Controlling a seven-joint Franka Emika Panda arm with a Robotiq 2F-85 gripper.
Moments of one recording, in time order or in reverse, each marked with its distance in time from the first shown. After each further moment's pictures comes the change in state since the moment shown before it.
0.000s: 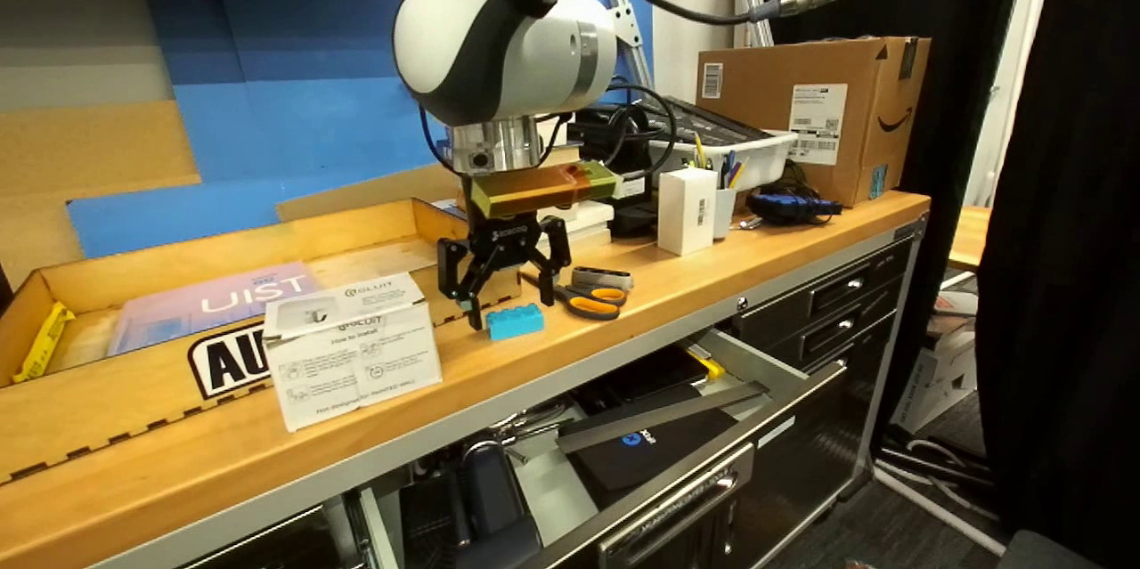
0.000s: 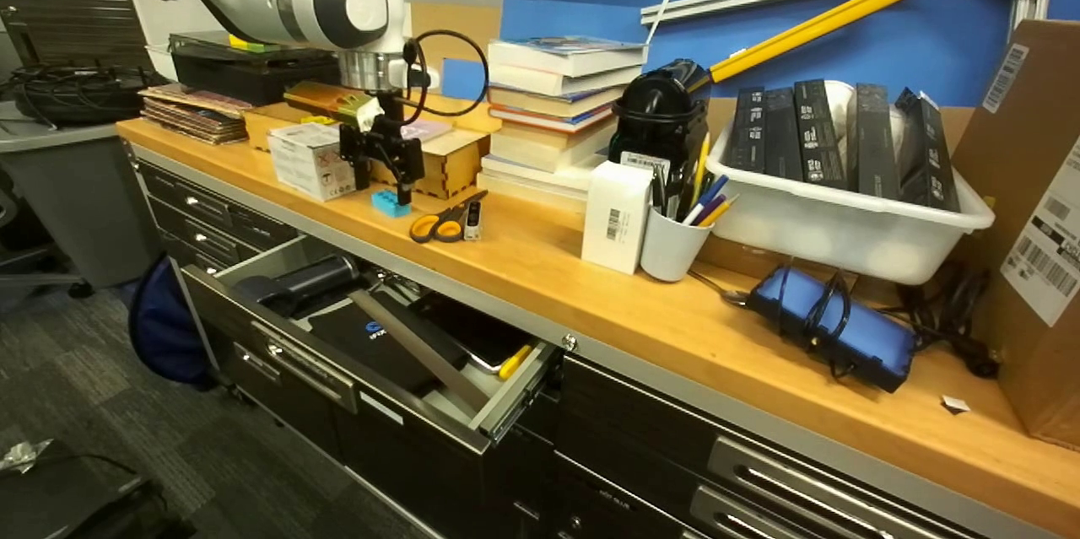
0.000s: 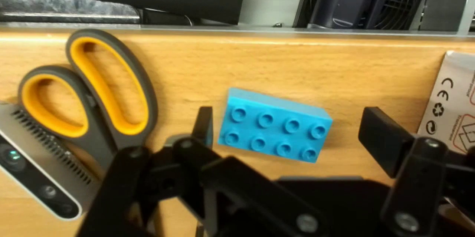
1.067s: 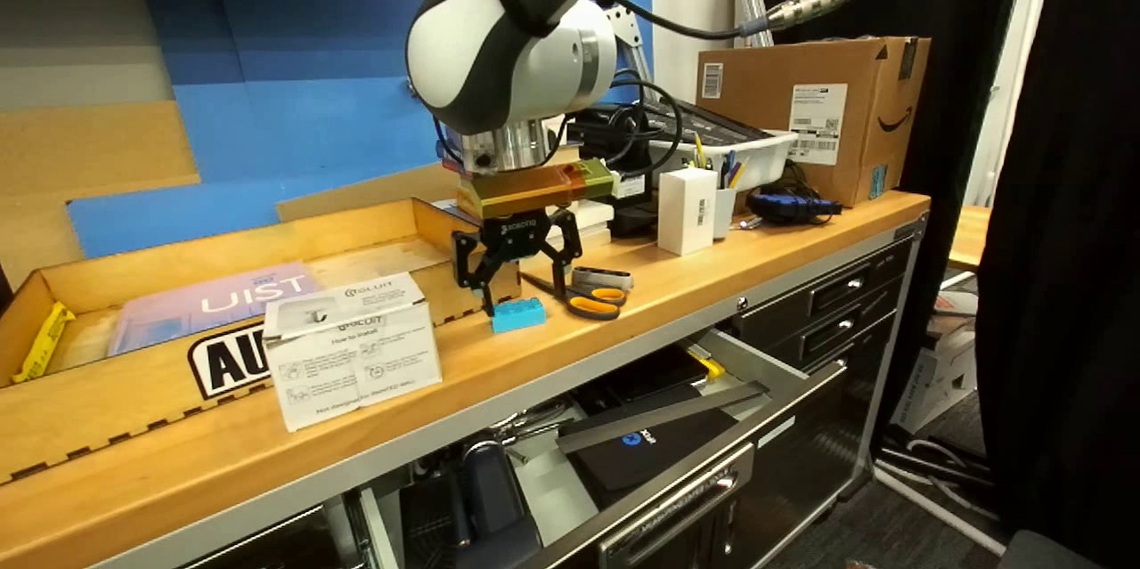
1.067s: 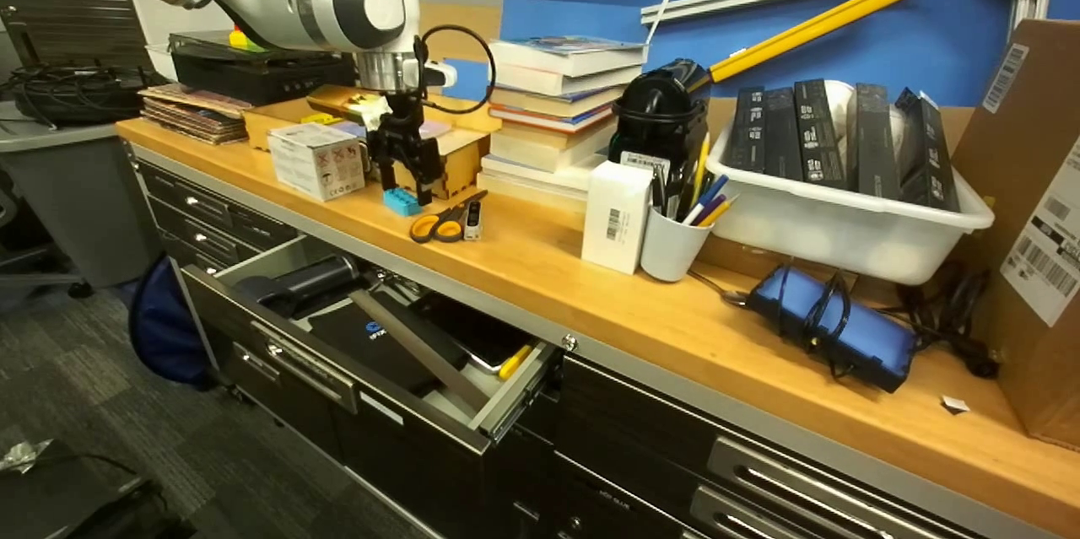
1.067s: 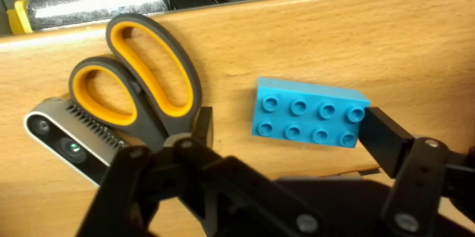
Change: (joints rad) arm 0.017 0.031 -0.053 0.043 -0.055 0.003 0.152
